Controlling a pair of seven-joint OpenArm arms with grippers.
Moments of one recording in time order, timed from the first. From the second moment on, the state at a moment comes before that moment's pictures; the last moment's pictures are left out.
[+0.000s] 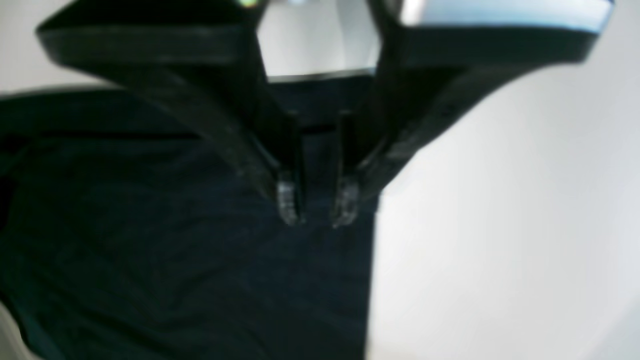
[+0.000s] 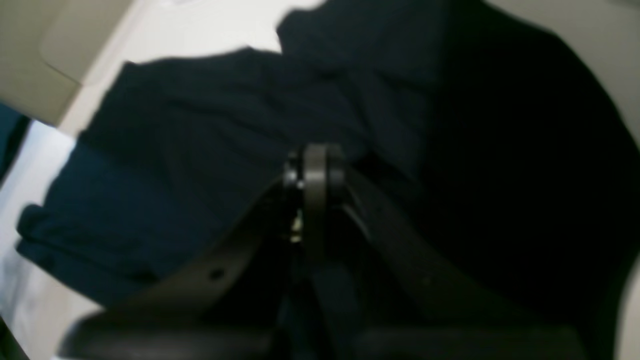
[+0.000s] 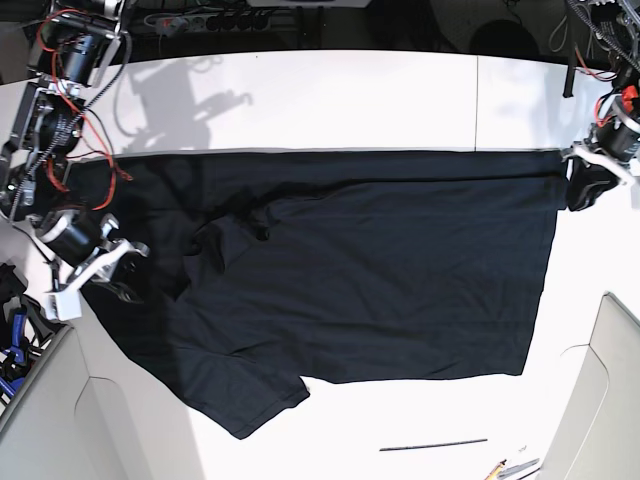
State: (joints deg) left arm 16.6 -19.1 -38.0 89.4 -40.5 -35.7 37.8; right arm 5.5 10.8 23.6 90.3 39.6 31.8 -57.9
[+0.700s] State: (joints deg) left arm 10.2 -19.6 -19.8 80.9 -20.1 -24.0 34.4; right arm -7.0 10.6 25.6 85.0 17.0 23.4 -43.9
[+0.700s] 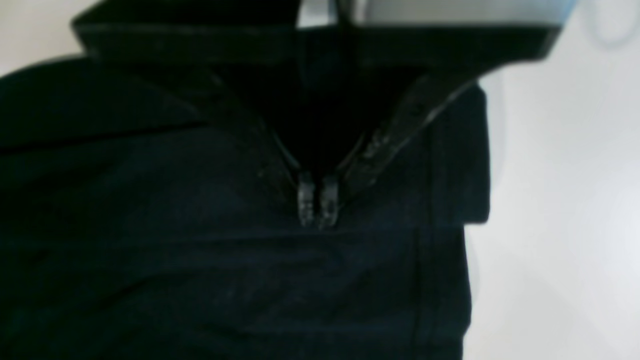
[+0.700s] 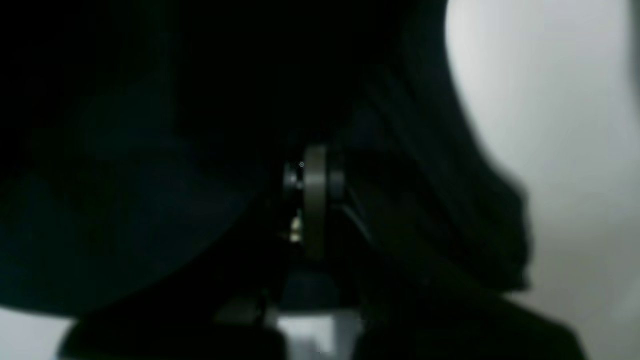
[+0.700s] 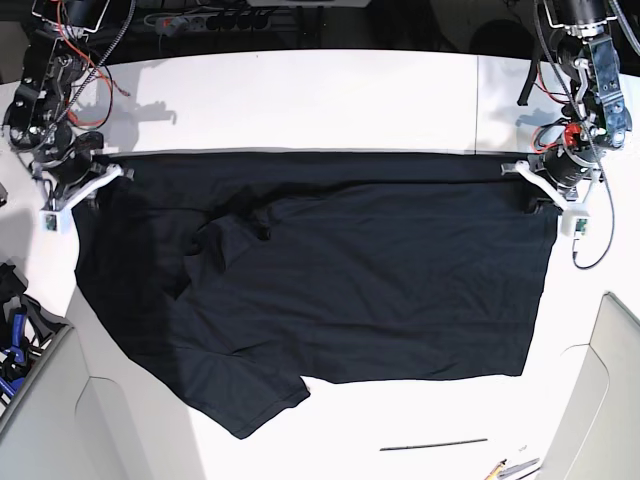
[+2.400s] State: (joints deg) left arm 32.3 -19.1 -24.9 89.2 -34.8 -27.8 35.0; right arm -29.4 19.5 26.1 90.5 33.7 27.2 -49.0
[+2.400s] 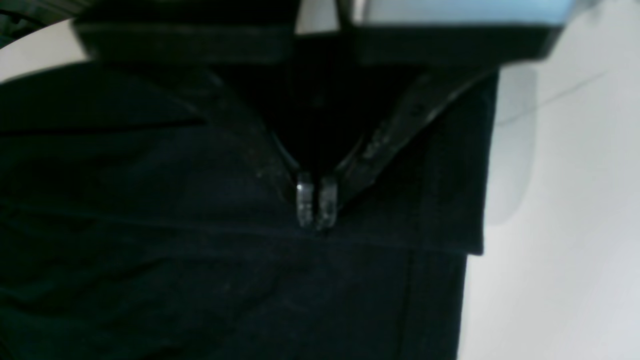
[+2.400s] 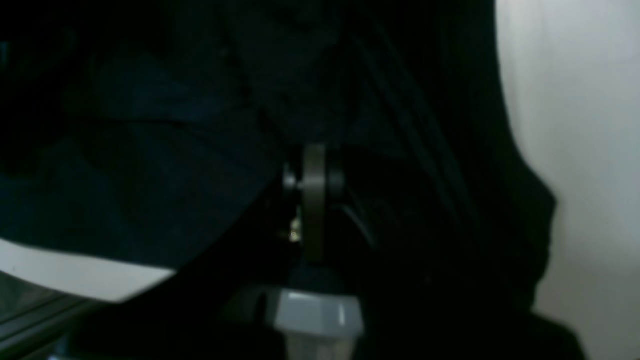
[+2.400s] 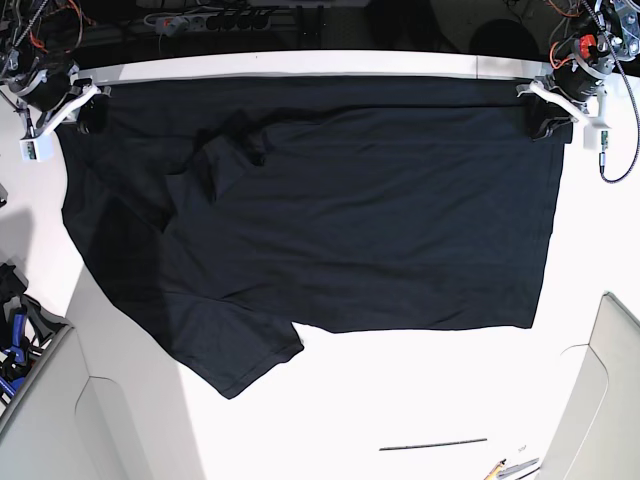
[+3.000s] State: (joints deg) left arm 34.1 -18.2 -23.9 111.0 -28.5 -26.3 45.3; right arm -28.6 19.1 25.6 103.7 31.4 26.5 -55.0
